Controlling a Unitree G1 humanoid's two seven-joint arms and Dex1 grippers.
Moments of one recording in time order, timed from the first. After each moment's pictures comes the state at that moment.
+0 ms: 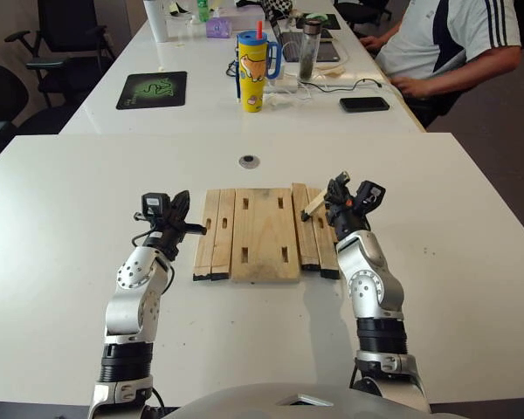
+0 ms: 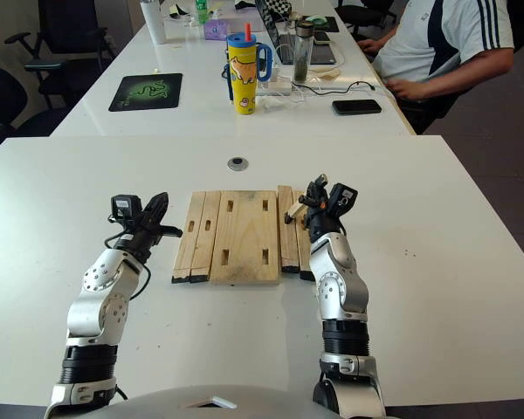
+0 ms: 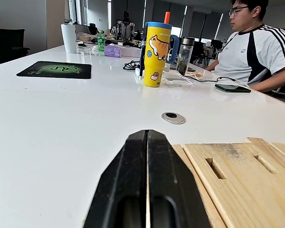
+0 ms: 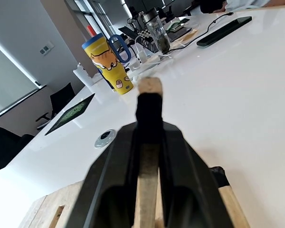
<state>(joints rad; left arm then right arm) -0.07 0.16 0.09 -0.14 -0.27 0.25 -0.21 -0.23 0.05 -0.10 0.01 0.39 0.25 -0.05</state>
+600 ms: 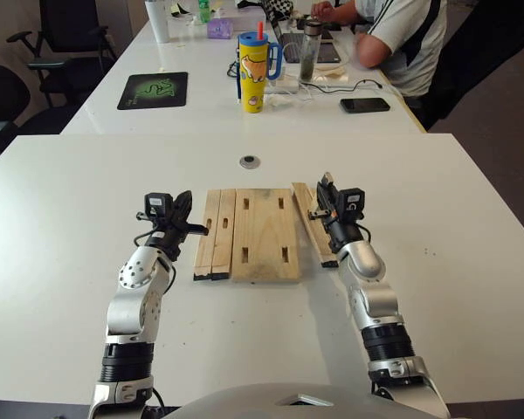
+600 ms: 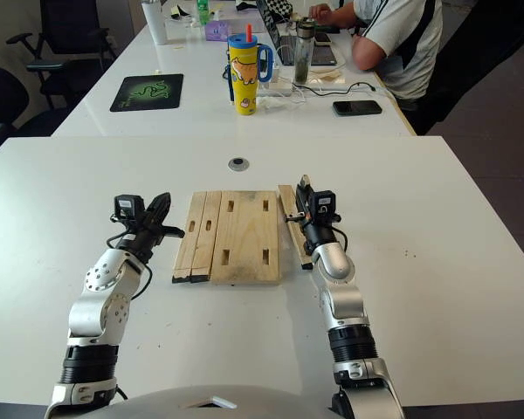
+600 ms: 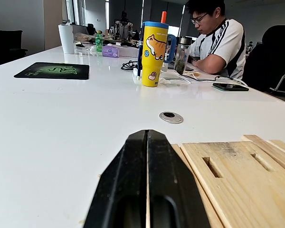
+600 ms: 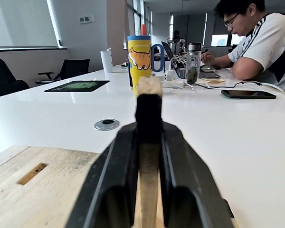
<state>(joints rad) -0.07 0.16 0.08 -0.14 -0.26 0.25 -0.21 -0.15 -0.07 0.05 0.15 0.13 -0.09 0.14</state>
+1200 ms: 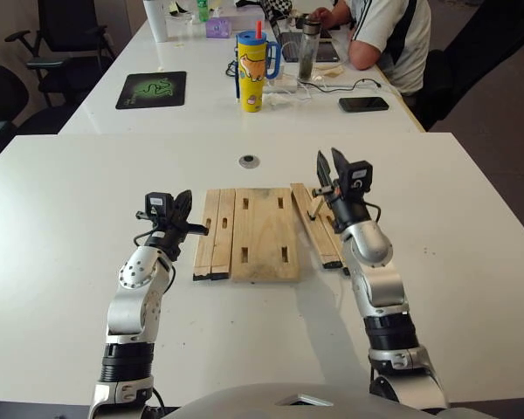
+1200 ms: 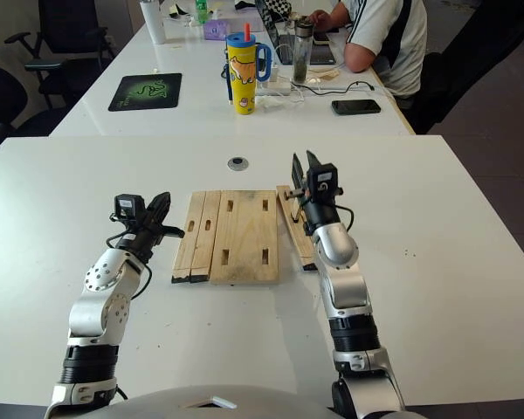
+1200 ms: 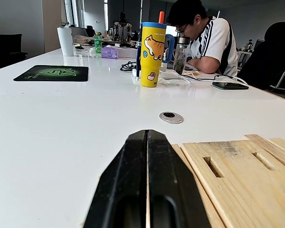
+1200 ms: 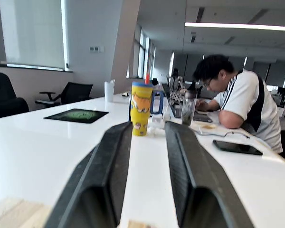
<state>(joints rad) -0.07 0.16 0.08 -0.14 -0.24 0.24 -0.21 -0.34 -0.08 0.02 -0.08 0.06 0.03 0.08</state>
